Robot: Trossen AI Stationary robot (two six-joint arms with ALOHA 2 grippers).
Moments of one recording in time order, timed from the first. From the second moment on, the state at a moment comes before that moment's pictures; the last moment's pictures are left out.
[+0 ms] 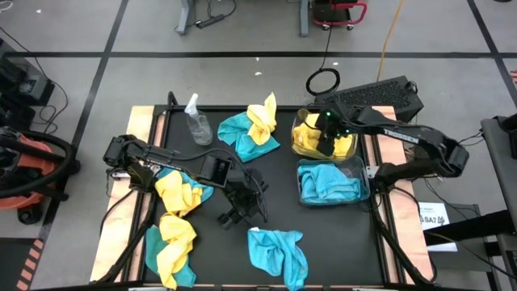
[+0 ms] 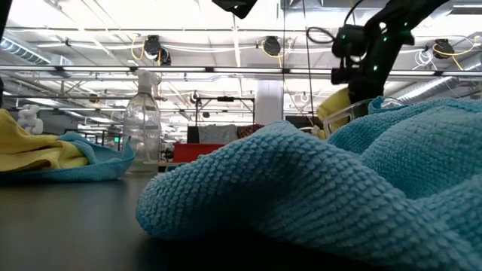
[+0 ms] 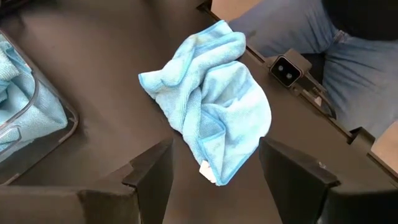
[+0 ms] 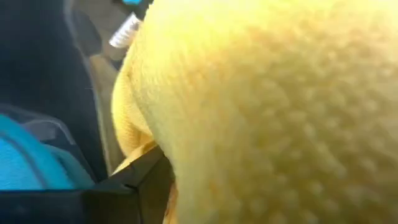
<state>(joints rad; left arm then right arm) -0.20 1.73 1.53 -0.70 0.41 0.41 -0.62 1.24 0.88 -0.73 0.04 -0.20</state>
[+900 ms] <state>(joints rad) -0.20 1.73 1.53 -0.70 0.41 0.41 -0.62 1.19 0.92 -1.25 0.01 -0.13</state>
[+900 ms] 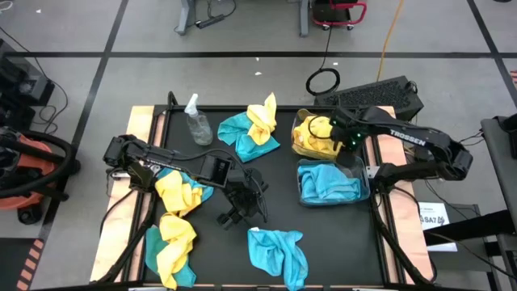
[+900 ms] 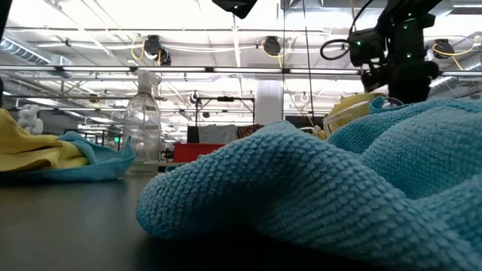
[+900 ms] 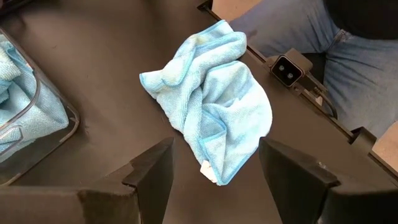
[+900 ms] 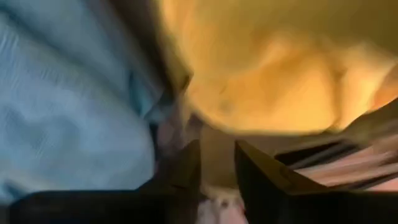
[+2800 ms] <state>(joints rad) -0.02 1.73 1.40 -0.69 0.24 0.41 -0.62 1.29 0.67 -0.59 0.07 -0.11</state>
